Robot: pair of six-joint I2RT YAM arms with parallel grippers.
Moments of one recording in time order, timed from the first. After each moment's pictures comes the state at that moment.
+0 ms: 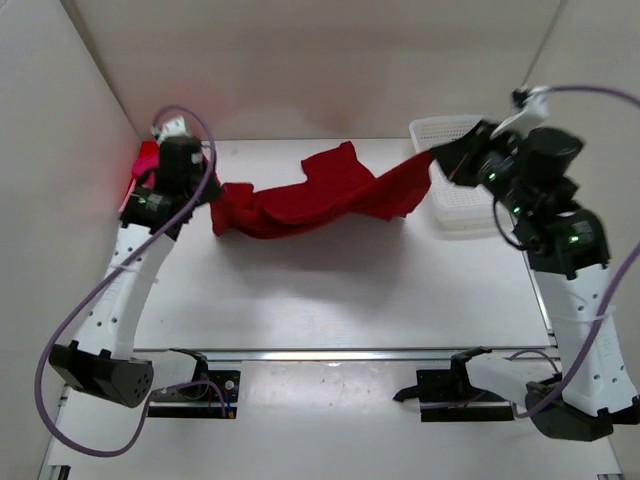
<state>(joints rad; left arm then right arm) -0.28 1.24 1.39 -0.80 -0.30 -0.53 0.33 1.06 1.58 -0.70 -0.10 0.49</state>
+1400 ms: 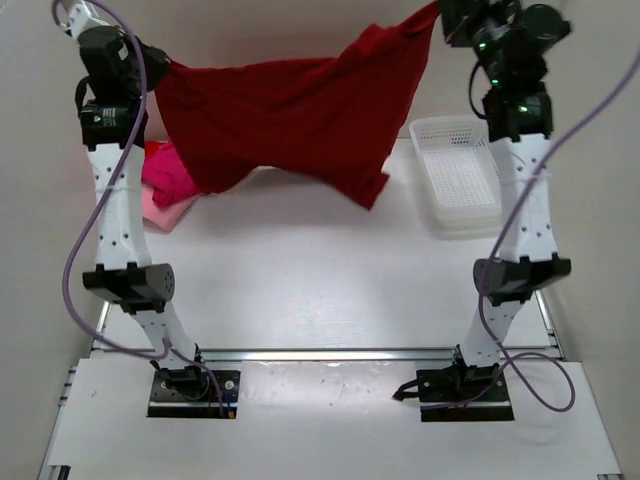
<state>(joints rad) 0.06 1.88 2.43 -0.67 -0.07 -0.69 0.12 1.94 2.51 -0.32 -0.19 0.32</state>
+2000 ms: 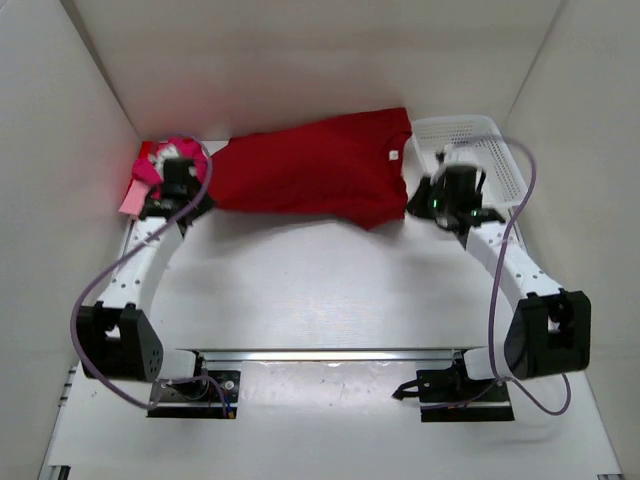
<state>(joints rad) -0.04 1.39 1.25 -0.48 -0.20 -0.58 0.14 1.40 1.16 -0.20 -0.25 0.34</state>
